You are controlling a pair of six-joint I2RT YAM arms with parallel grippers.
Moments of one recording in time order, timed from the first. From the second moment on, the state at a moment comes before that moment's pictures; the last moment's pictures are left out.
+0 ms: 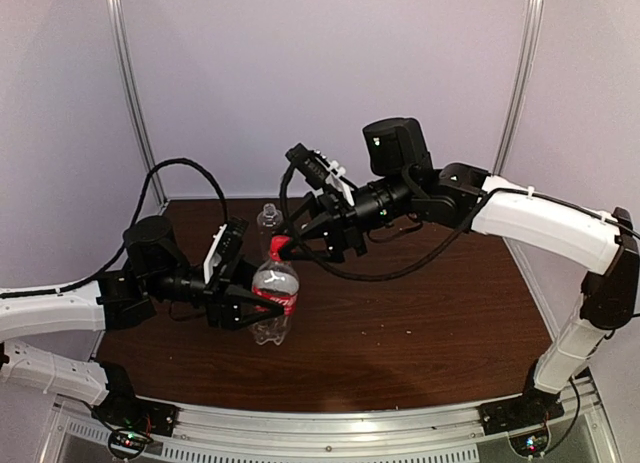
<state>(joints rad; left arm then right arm) -0.91 1.04 0.63 0.36 0.76 -0.20 0.96 1.65 1.62 -0.30 -0.91 -0.06</state>
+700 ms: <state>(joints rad) -0.91 1.05 0.65 0.32 0.52 -0.13 0.96 1.51 1.55 -0.28 -0.58 0.18</state>
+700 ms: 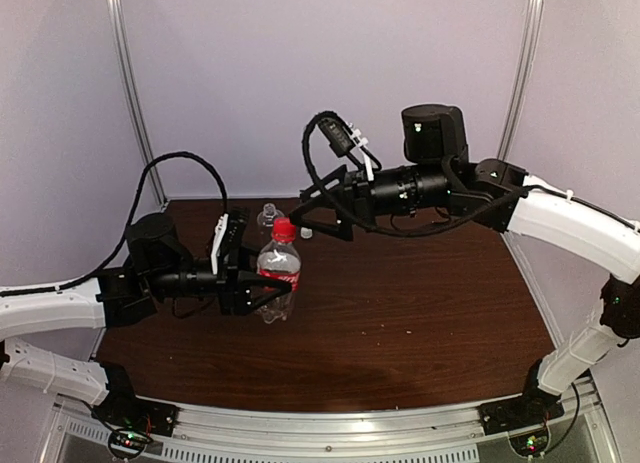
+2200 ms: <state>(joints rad) -0.91 1.08 0.68 0.23 0.26 -0.12 1.02 1.64 1.62 -0.29 -0.31 0.41</state>
